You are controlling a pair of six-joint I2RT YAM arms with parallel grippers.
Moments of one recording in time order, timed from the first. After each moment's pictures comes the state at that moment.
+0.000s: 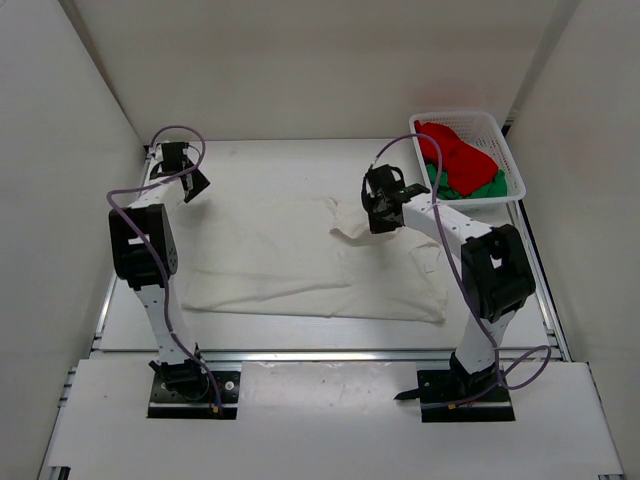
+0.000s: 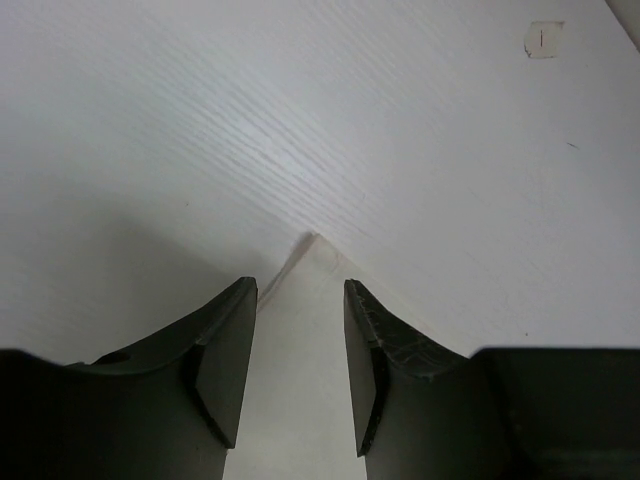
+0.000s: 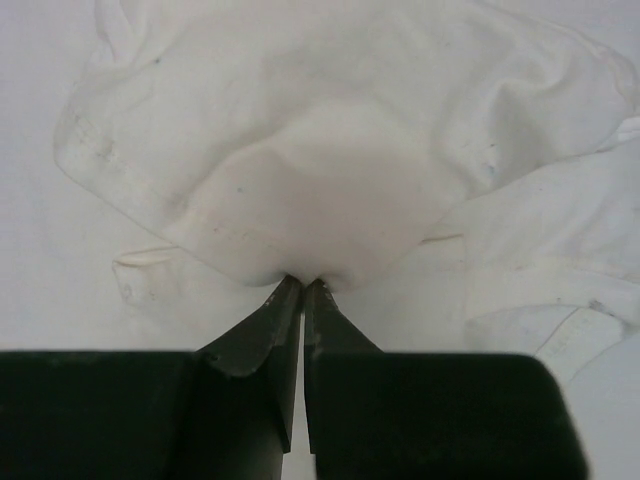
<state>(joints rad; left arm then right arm) 0.12 2.04 1.48 -0.20 -0.10 -0.58 0.47 1.82 1.34 -0.56 0.14 0.26</state>
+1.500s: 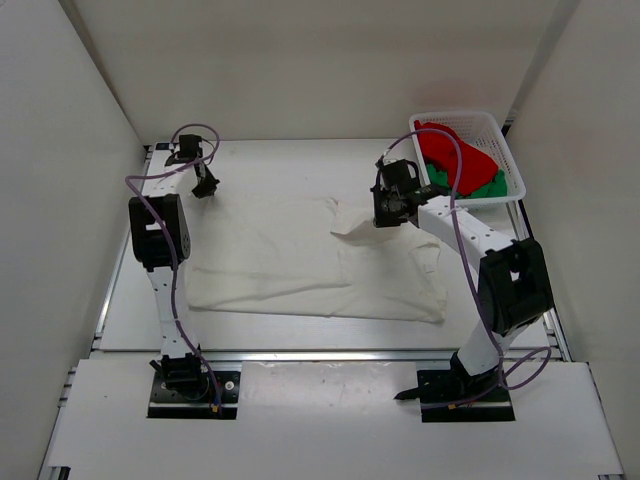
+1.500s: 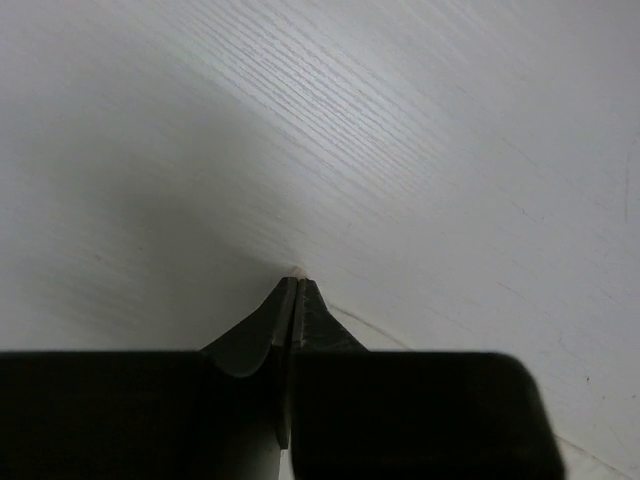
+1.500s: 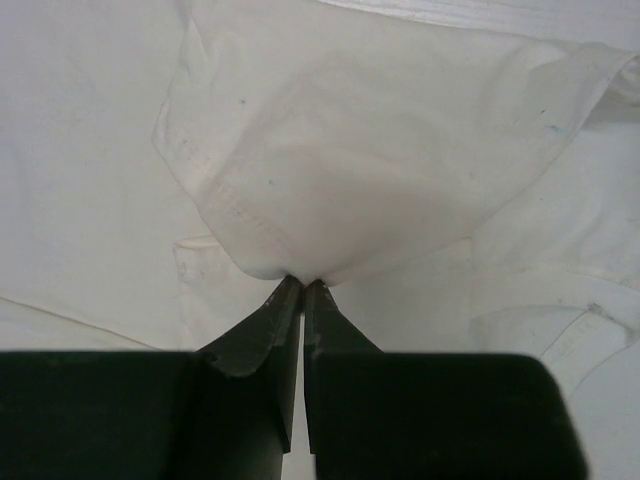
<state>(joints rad) 0.06 2.34 1.87 -0.47 -0.13 -0.51 0.42 1.69 1.29 -0.51 0.03 0.27</state>
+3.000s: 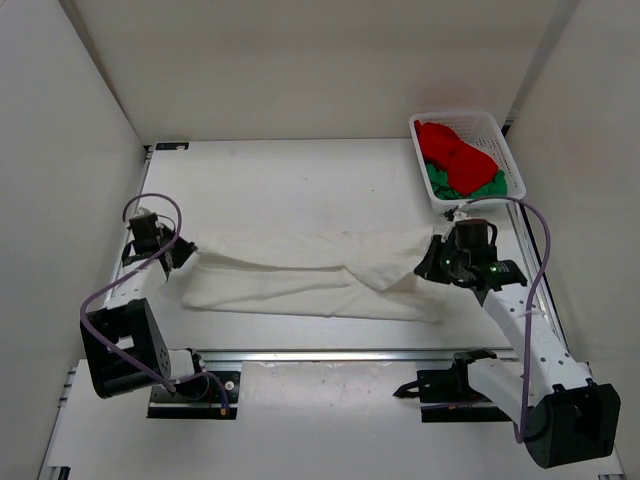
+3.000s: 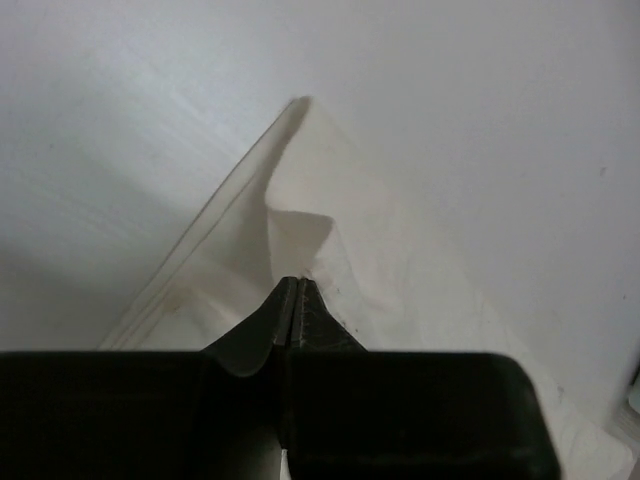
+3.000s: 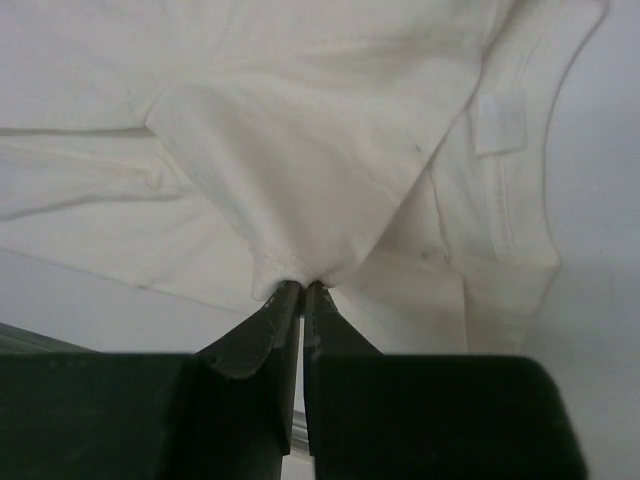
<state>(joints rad) 0.26 1.30 0.69 -0.12 0.12 -0.65 0.17 0.94 0.74 -0.60 -0.22 0.36</state>
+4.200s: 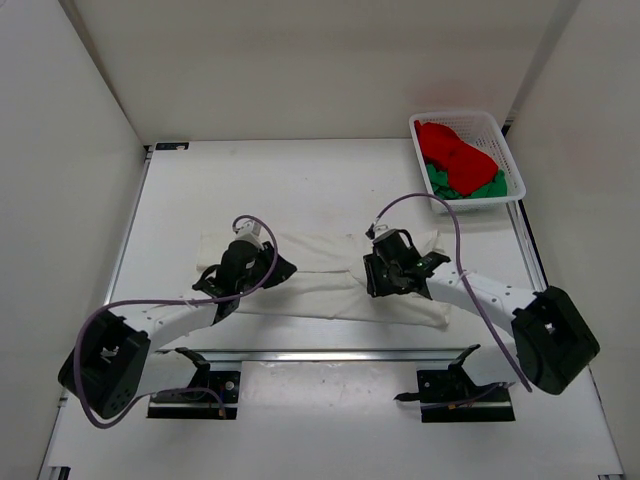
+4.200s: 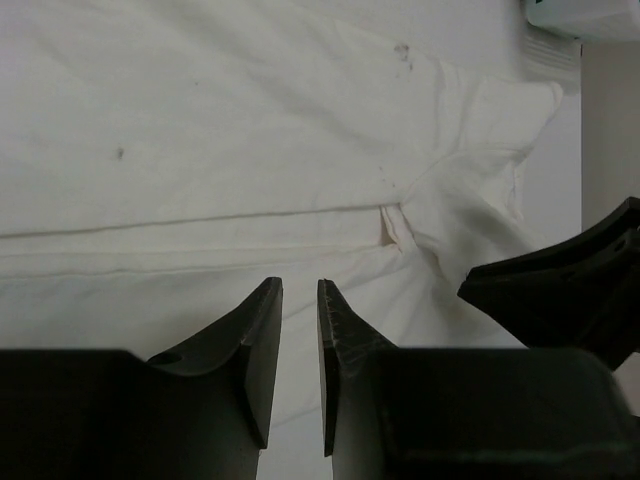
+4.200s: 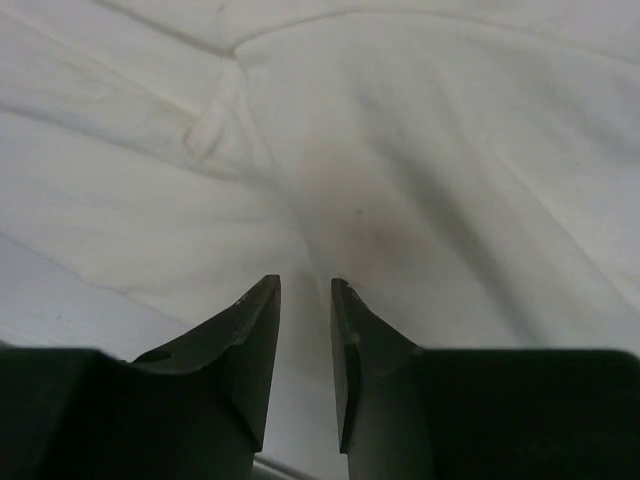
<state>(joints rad) -0.57 1.20 0.43 0.26 0.05 -0.81 0.67 1.32 0.72 -0.39 0.02 0.36</state>
